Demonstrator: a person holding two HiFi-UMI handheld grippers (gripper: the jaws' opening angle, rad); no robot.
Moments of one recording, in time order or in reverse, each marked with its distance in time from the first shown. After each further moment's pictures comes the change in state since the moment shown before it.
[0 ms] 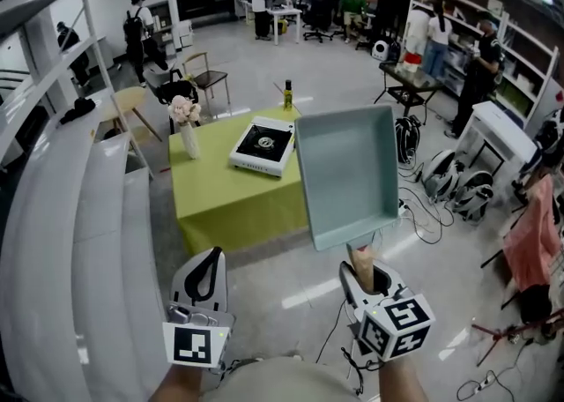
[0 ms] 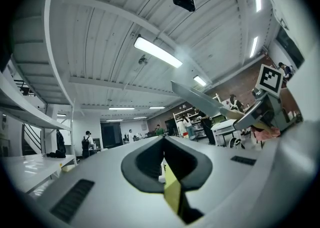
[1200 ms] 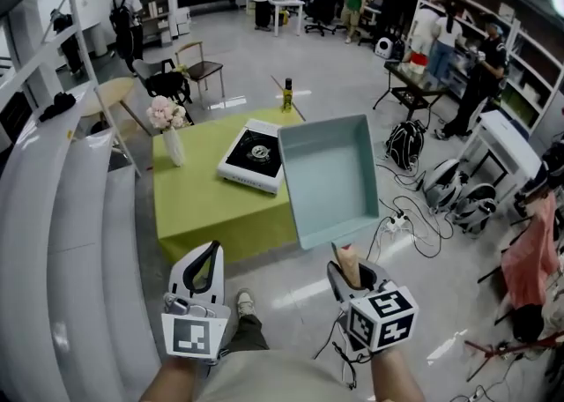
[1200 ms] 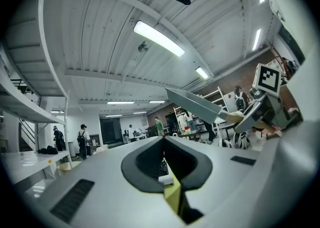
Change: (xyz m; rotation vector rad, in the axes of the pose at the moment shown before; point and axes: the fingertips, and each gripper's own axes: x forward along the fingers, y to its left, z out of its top) left arm 0.155 0.043 -0.080 -0.004 0.029 0.005; right arm 0.170 -0.075 -0.014 -0.007 0.137 0.026
